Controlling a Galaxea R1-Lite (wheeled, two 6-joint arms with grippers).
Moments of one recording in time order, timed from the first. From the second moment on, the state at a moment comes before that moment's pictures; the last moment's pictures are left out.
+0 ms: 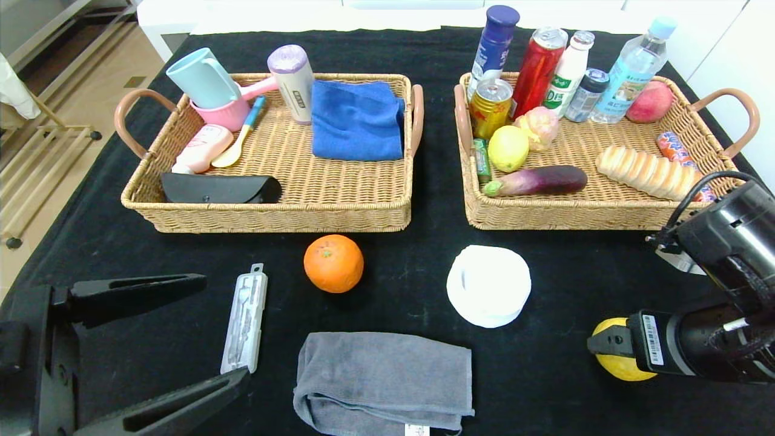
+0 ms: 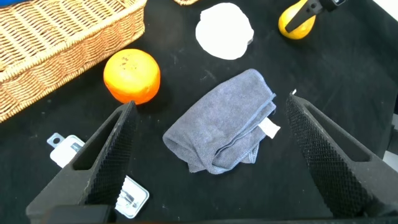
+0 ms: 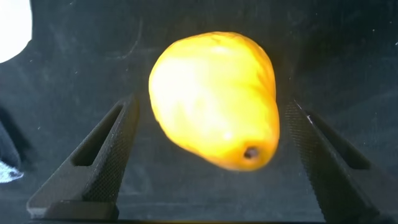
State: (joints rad) left arm -0.44 0.95 -0.62 -0.17 -0.37 0.15; right arm 0.55 1.50 -1.11 0.66 -0.26 0.66
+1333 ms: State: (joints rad) left arm -0.44 0.94 -0.62 -0.17 -0.37 0.17; right arm 0.55 1.53 -1.09 0.62 -0.26 0.65
